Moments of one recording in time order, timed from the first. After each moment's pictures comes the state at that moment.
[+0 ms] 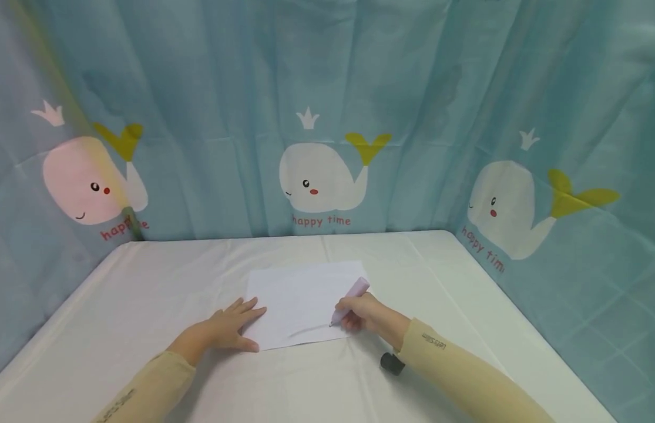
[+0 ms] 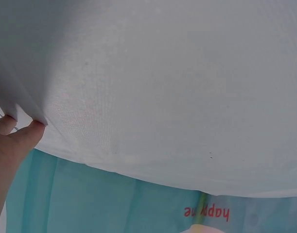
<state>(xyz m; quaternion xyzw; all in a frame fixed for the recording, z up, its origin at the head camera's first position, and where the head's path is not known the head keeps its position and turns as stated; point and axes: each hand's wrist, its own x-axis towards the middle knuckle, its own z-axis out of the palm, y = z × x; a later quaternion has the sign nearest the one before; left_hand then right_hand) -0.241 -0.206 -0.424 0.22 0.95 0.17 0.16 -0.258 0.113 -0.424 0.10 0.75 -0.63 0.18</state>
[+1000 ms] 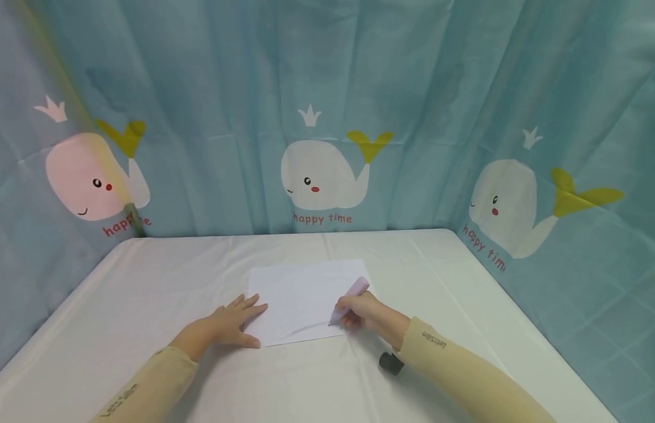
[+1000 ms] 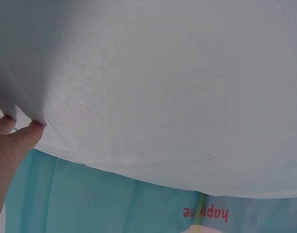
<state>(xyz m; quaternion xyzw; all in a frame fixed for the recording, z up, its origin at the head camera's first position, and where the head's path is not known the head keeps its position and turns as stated) -0.240 -0.206 -0.425 0.23 0.95 0.17 0.15 -0.257 0.110 -0.425 0.11 0.75 -0.63 0.17</state>
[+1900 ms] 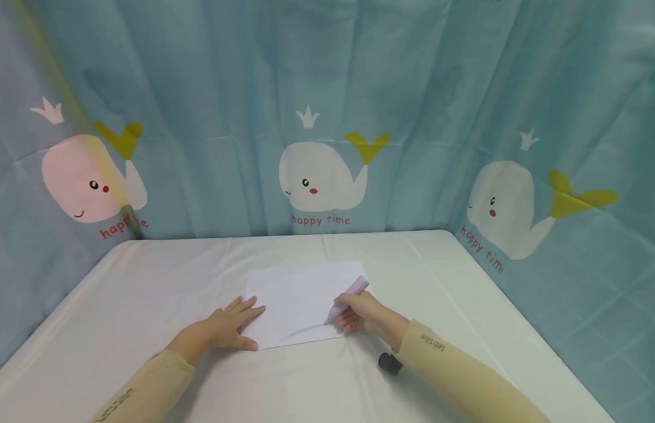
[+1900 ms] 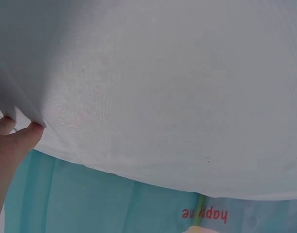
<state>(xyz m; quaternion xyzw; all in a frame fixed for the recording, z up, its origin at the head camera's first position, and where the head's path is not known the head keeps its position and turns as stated) -0.239 -0.206 -0.425 0.23 0.94 0.17 0.15 -0.256 0.115 -0.427 0.06 0.73 -0.65 0.20</state>
